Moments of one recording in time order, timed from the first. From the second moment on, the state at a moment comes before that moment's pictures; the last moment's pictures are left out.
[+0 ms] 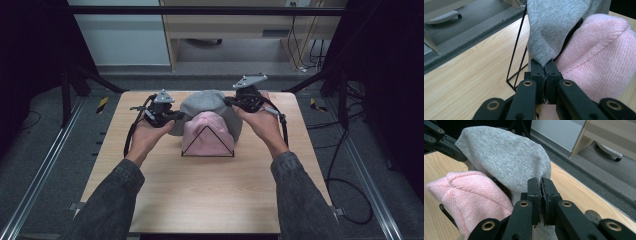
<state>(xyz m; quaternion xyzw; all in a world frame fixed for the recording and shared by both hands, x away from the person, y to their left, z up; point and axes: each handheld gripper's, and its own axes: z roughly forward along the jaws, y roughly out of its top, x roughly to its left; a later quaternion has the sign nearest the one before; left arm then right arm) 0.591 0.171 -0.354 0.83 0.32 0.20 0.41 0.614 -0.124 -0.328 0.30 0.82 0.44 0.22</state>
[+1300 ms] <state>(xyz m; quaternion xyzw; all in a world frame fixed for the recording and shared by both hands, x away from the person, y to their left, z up) 0.593 0.181 -0.386 0.83 0.34 0.19 0.40 0.612 -0.113 -0.351 0.29 0.84 0.42 0.20</state>
